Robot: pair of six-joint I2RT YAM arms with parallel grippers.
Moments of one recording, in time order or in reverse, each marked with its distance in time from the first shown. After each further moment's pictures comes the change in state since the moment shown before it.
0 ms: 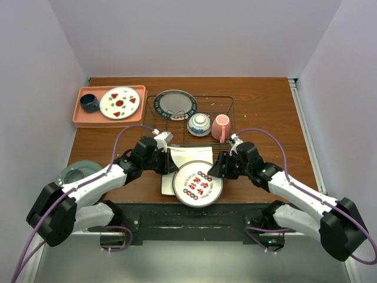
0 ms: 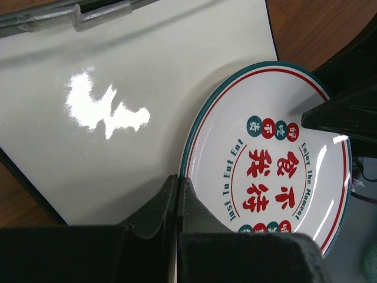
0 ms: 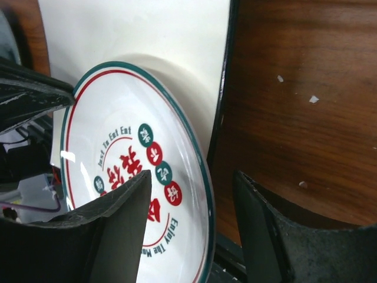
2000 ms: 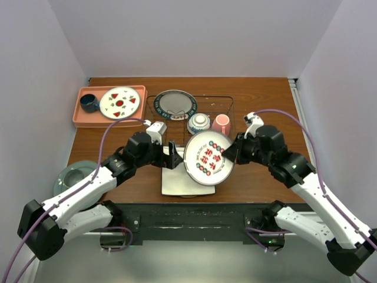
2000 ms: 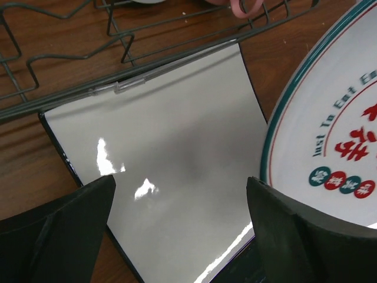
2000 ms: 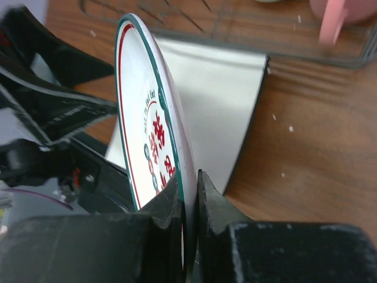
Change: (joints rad) left arm -0.024 -0.139 0.107 -0.140 -0.171 0.031; right arm 0.005 -0.179 0.428 -0.472 0.128 -0.147
